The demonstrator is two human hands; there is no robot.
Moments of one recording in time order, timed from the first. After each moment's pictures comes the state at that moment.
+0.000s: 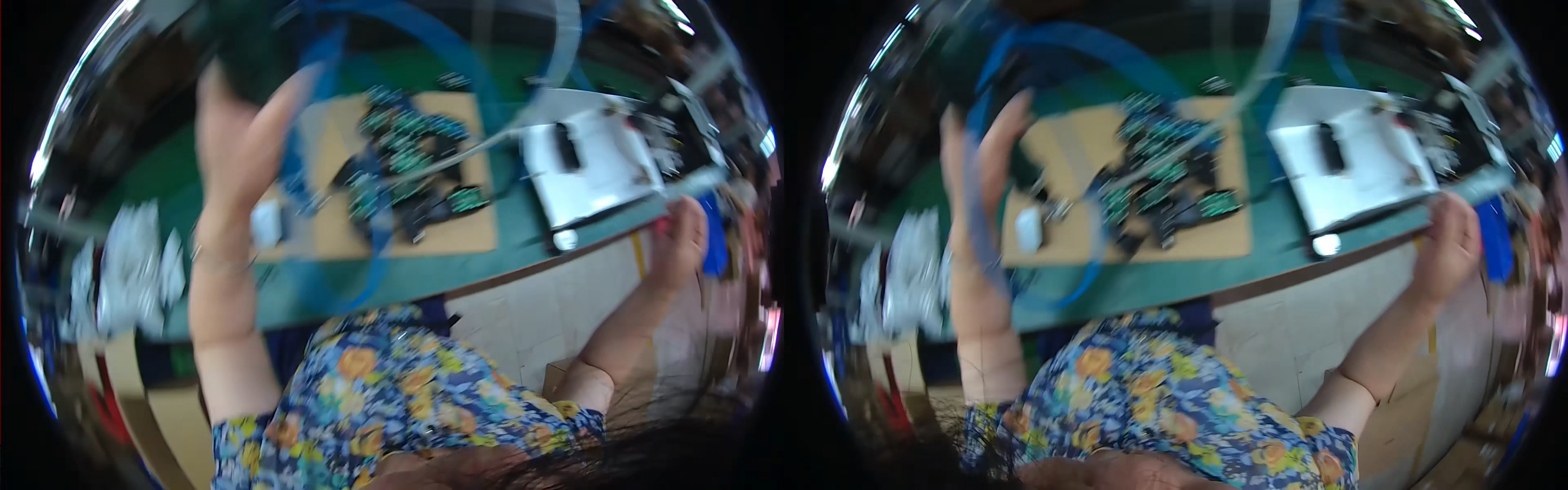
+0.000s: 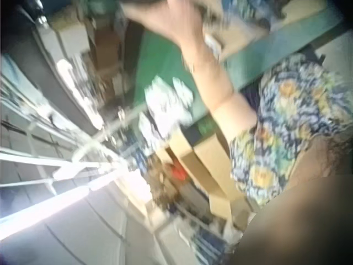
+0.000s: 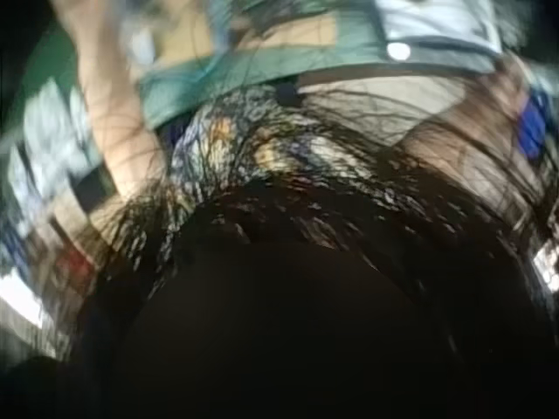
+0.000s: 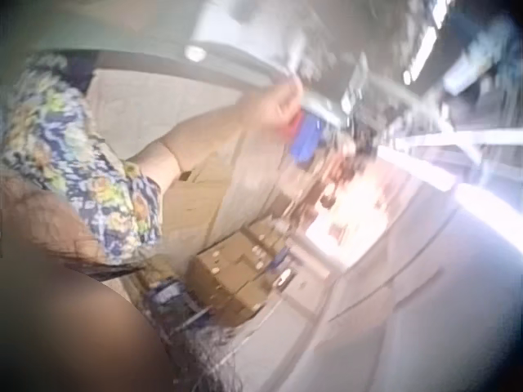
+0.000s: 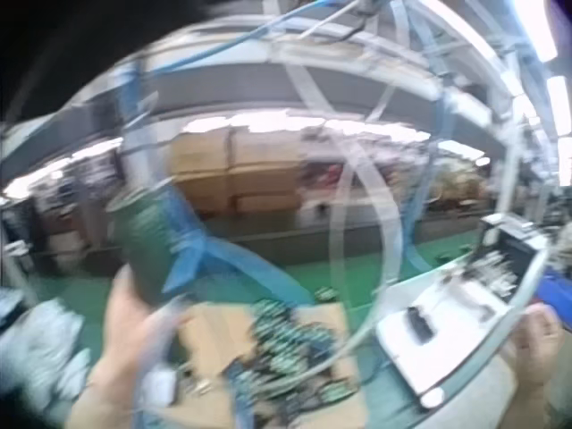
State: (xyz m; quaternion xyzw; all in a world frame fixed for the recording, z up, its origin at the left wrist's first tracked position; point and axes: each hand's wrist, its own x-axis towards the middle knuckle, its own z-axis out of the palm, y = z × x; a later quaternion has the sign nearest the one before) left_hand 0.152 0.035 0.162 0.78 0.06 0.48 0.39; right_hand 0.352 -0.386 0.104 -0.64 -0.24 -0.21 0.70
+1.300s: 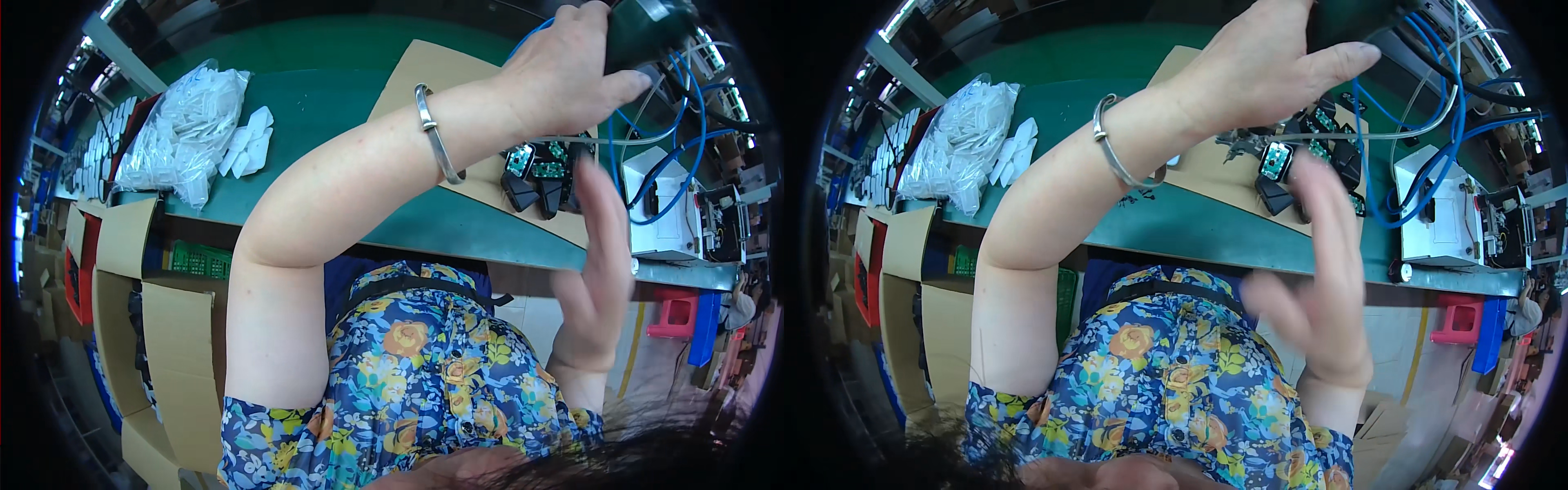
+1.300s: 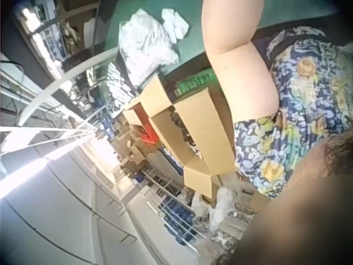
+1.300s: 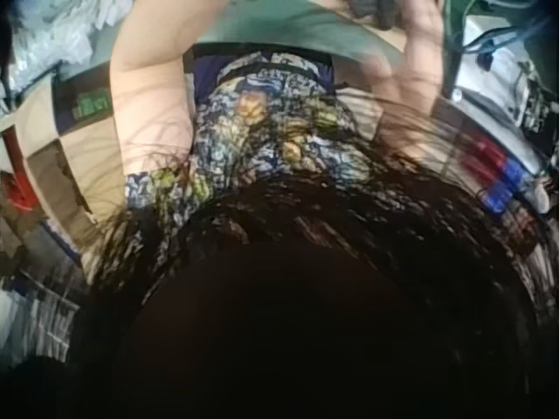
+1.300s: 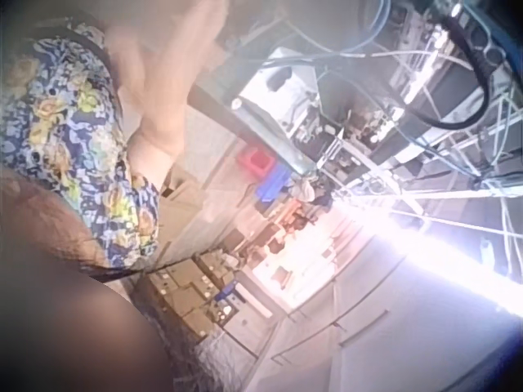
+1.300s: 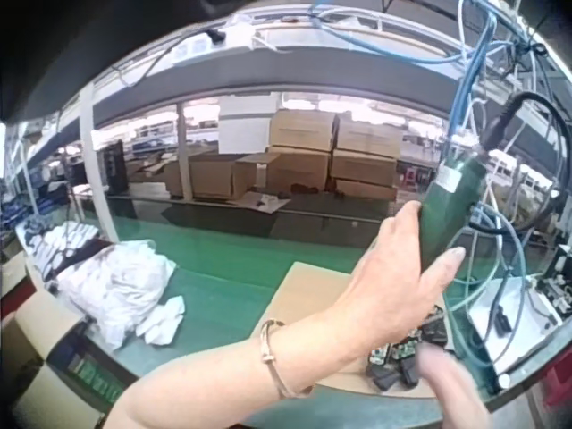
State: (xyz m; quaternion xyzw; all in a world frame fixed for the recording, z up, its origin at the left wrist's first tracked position) left_hand 0.104 0.034 0.176 0.83 0.01 0.37 0.42; right_hand 0.125 -0.153 0.116 -0.63 -0.60 -0.01 0.49
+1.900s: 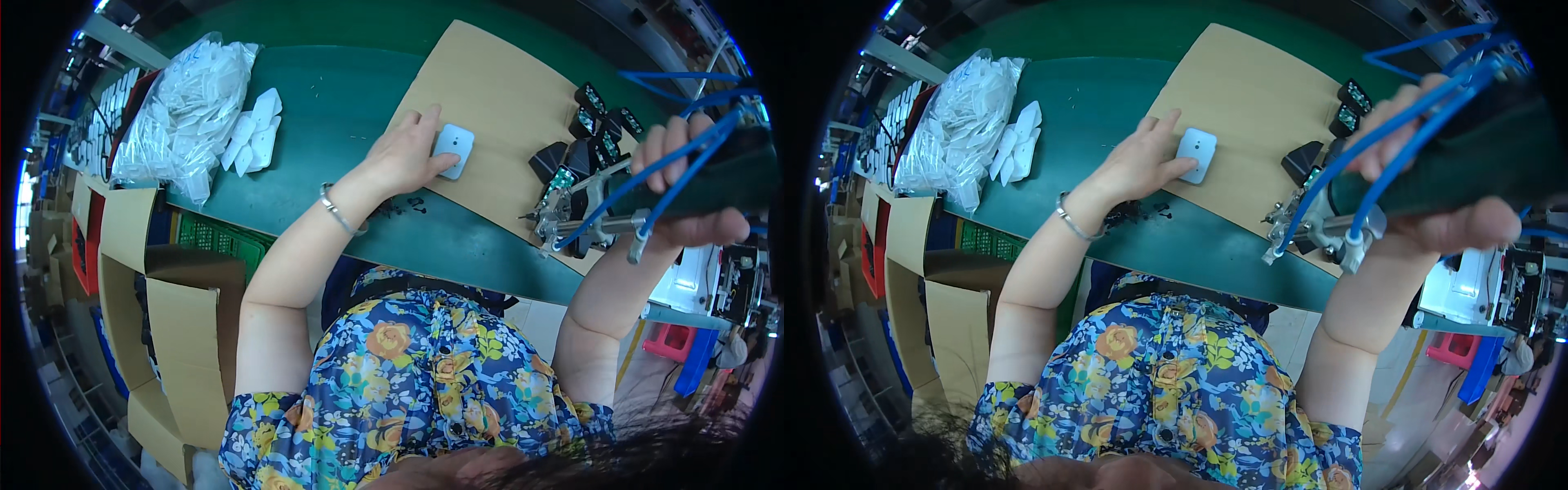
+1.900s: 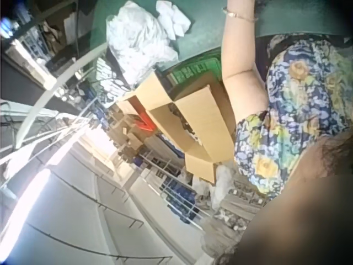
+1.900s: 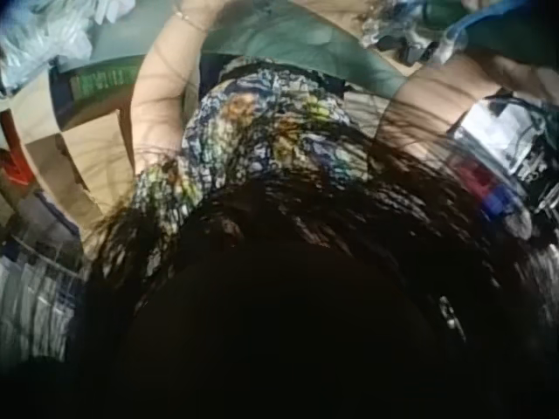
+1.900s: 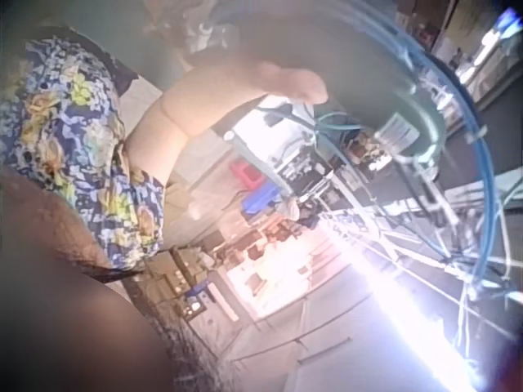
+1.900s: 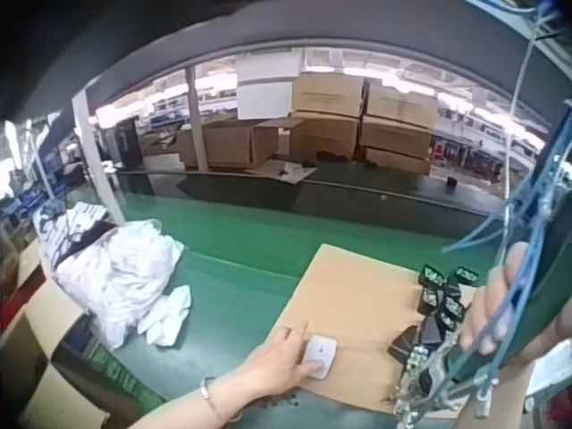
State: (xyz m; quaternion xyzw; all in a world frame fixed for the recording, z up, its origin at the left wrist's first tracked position) left_hand 0.017 0.074 0.034 0.90 0.33 0.10 0.27; right_hand 0.236 -0.075 0.146 -0.21 -0.55 0.40 0.71
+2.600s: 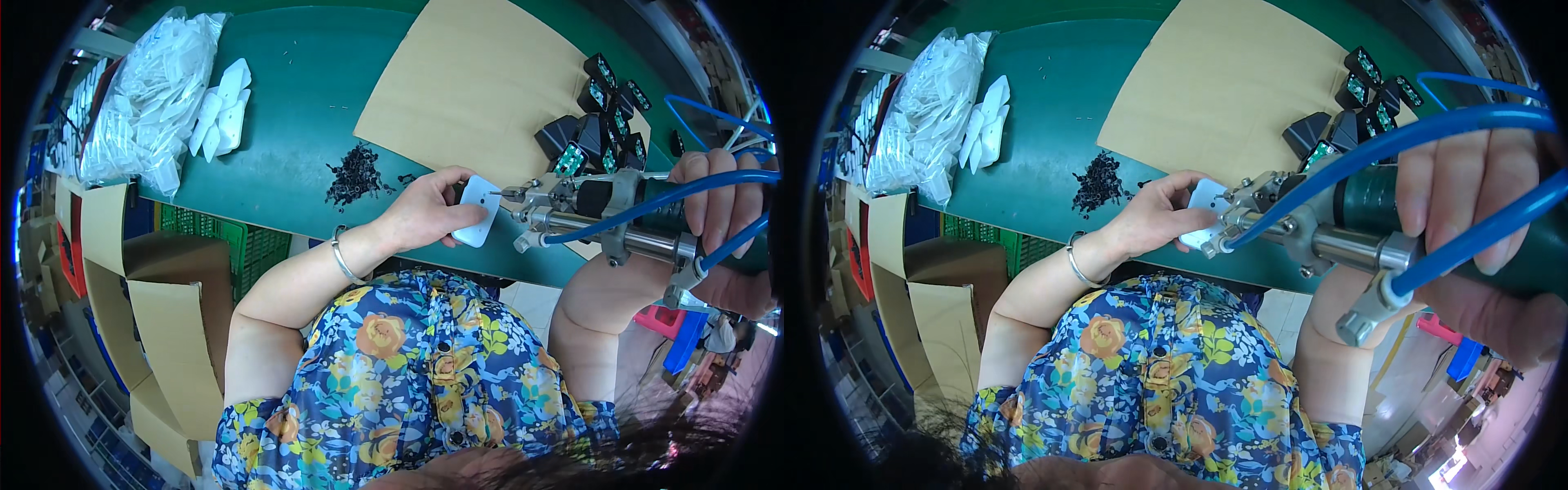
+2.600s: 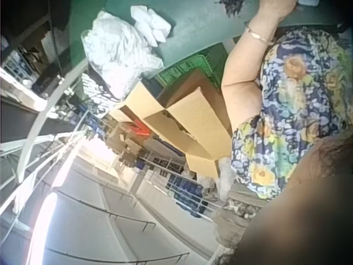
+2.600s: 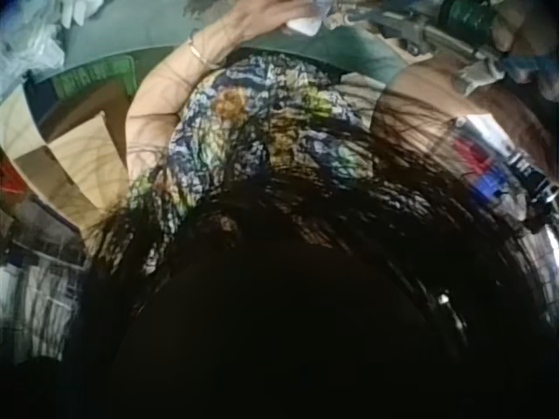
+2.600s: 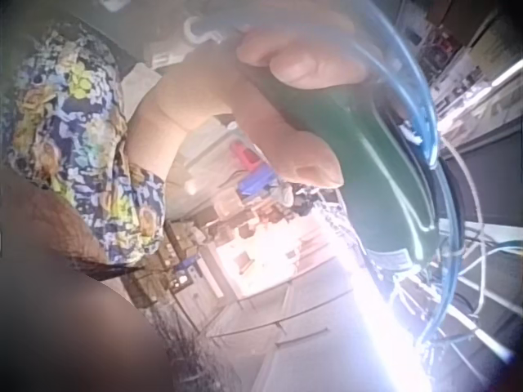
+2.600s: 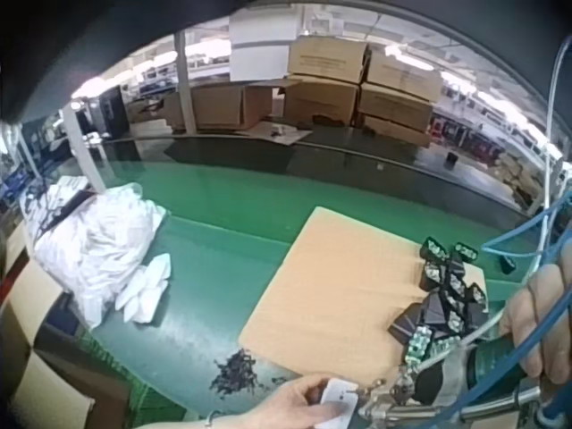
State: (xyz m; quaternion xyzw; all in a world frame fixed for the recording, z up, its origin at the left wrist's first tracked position) left_hand 0.002 0.013 0.011 0.55 0.28 0.01 0.78; right_hand 0.222 -0.084 0.156 -0.23 -0.57 0.36 0.70
